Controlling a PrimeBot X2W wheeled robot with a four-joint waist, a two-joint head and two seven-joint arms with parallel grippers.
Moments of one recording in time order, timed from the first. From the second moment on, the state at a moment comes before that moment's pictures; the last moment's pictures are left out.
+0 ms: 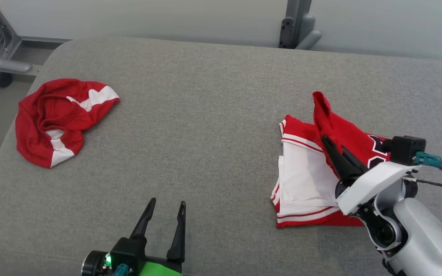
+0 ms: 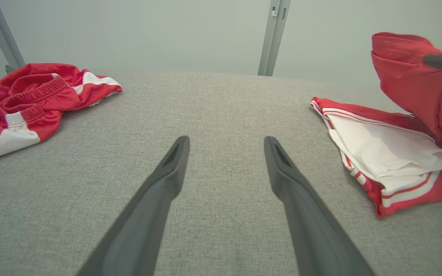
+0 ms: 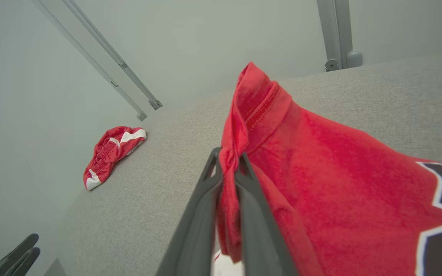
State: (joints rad) left arm 0.03 0.06 -0.34 0.17 -0.21 0.01 -0.26; right arm -0.33 -0.35 0.41 0.24 0.87 0.13 -0.04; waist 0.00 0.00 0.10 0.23
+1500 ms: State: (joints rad) left arm 0.10 0.05 -0.17 0.16 -0.27 0.04 -0.26; right arm -0.09 -0.25 0.14 0.22 0.45 0.13 -0.26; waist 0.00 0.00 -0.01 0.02
